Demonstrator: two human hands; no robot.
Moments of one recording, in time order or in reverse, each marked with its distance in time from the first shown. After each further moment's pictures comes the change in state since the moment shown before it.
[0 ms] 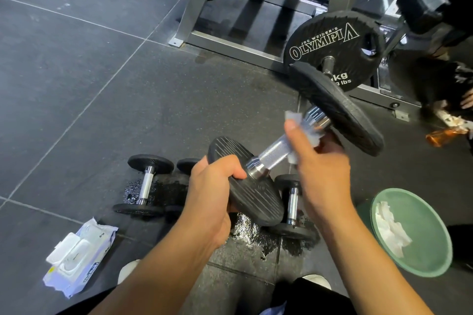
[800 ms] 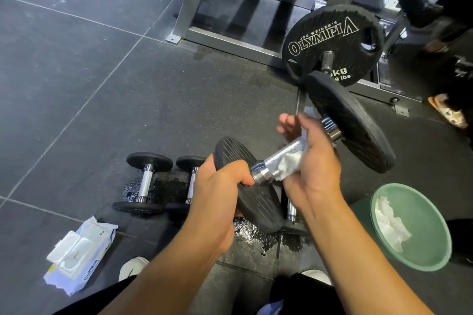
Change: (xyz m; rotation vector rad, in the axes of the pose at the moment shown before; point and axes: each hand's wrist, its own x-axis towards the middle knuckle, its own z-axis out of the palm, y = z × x) left_hand -0.009 -0.008 0.006 0.123 0.003 0.071; right_hand 0.014 0.008 0.017 0.525 -0.038 0.276
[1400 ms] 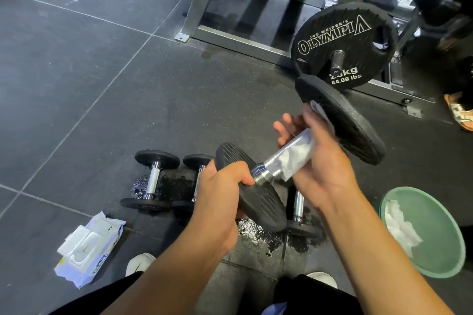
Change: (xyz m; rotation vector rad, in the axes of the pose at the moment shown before) left_hand 0.007 -0.006 -0.005 -0.072 0.096 -0.092; right_hand 0.008 -0.006 0.001 -0.007 -0.139 0.179
